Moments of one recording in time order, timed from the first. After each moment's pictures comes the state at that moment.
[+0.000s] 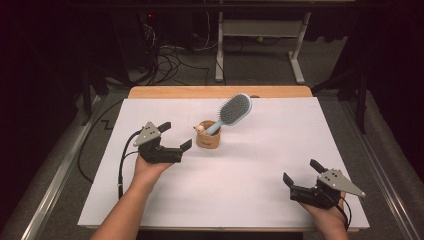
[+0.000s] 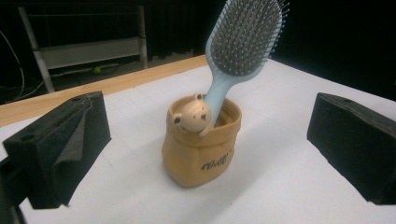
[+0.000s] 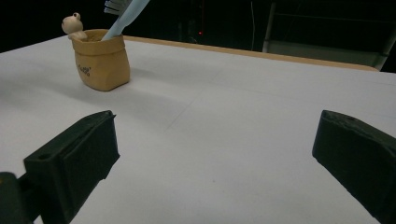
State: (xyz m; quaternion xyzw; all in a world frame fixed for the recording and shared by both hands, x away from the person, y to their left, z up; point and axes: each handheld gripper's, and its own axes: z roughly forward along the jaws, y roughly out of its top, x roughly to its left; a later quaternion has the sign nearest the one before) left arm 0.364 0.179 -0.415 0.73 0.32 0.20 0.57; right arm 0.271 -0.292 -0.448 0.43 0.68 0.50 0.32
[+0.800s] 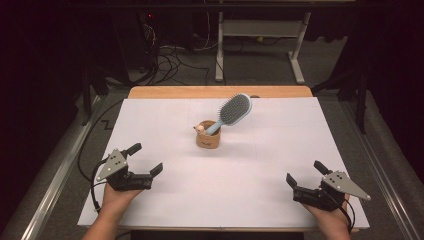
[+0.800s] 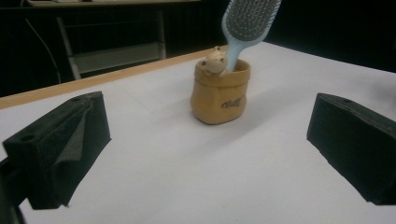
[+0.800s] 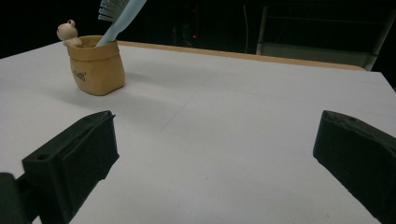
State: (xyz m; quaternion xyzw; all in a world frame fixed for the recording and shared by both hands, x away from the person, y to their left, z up) left arm 0.300 0.249 -0.438 0.71 0.33 0.23 0.57; right arm 0.265 -0.298 -0.445 0.44 0.67 0.51 0.33
